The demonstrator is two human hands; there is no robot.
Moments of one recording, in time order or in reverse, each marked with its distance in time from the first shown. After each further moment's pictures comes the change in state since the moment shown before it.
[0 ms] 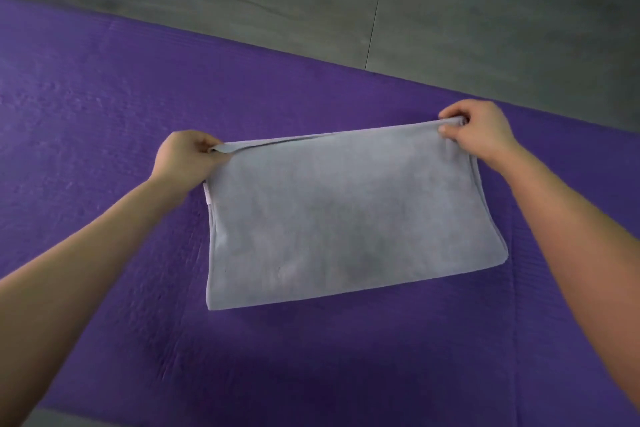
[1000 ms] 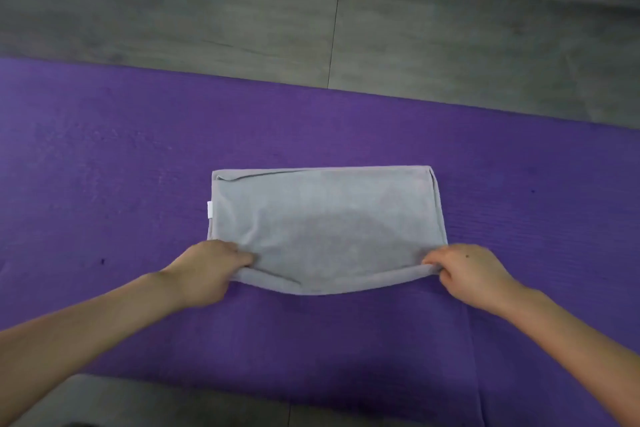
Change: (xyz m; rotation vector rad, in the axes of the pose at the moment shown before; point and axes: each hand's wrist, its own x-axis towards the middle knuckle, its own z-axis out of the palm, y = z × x) left_hand -0.149 -0.022 -0.008 0.994 -0.693 0.617; right_hand -0.247 0.049 -0.017 -0.568 -0.384 -0.281
